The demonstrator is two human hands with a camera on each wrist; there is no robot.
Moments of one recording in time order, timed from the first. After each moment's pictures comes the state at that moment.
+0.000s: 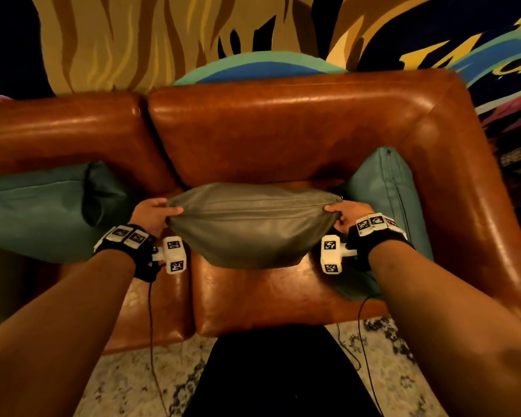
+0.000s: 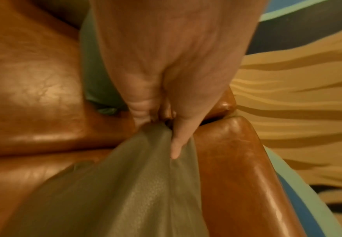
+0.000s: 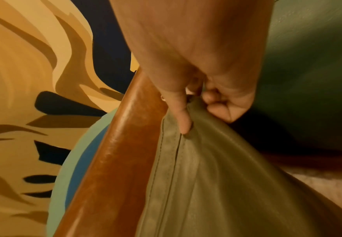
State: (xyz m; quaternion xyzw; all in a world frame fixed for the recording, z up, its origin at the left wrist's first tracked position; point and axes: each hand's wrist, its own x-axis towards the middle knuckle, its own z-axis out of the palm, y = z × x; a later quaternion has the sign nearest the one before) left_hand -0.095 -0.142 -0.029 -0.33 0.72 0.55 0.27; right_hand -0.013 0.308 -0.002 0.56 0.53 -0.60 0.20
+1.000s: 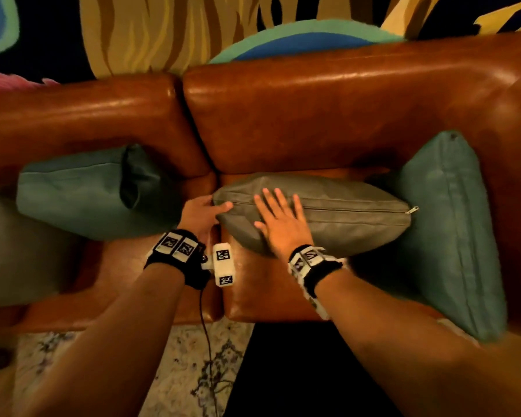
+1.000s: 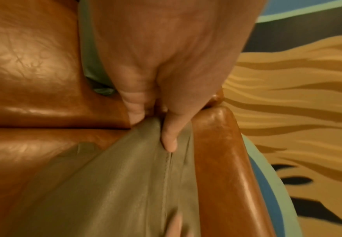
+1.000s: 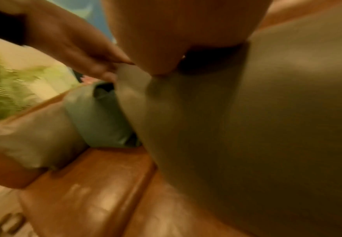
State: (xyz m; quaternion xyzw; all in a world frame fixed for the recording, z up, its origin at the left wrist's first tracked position) left_hand -0.049 -0.091 -0.003 -0.29 0.67 0.64 0.25; right_hand 0.015 0.101 -0.038 -0.10 0.98 -0.13 0.14
